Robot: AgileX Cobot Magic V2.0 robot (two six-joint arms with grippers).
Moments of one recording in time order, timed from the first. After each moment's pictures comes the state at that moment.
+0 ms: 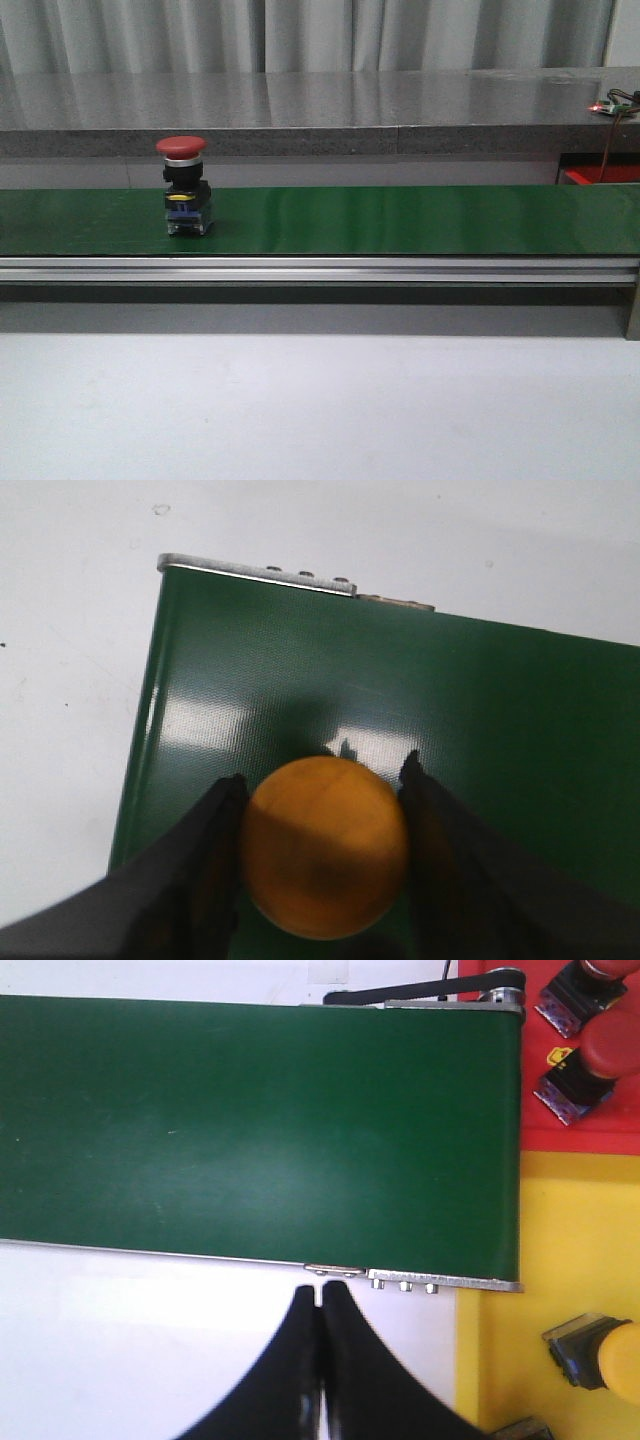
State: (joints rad) left arm 0.16 1.76 -1.44 -0.12 0.89 0.06; right arm 0.02 1.19 -1.05 0.10 0.84 0.01
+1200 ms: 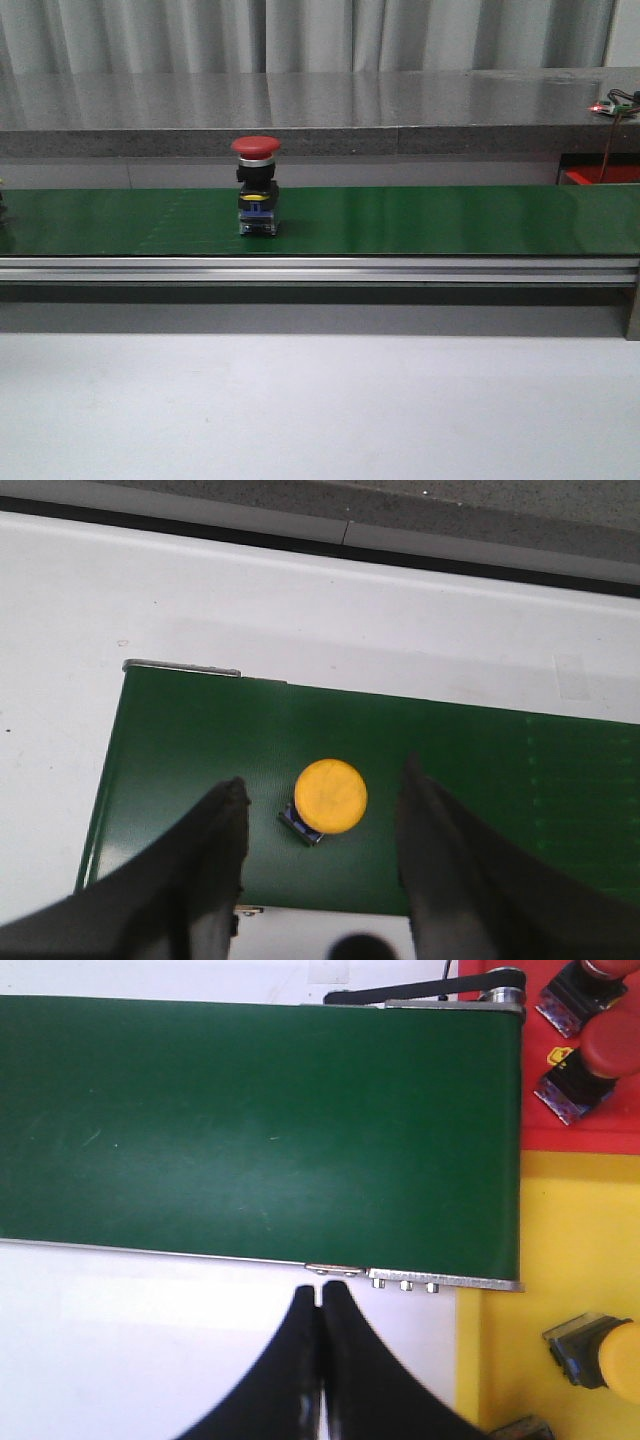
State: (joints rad) left arm 0.16 1.35 -1.34 -0.28 0.90 0.14; right arm 0.02 1.19 -1.05 0.10 0.85 0.01
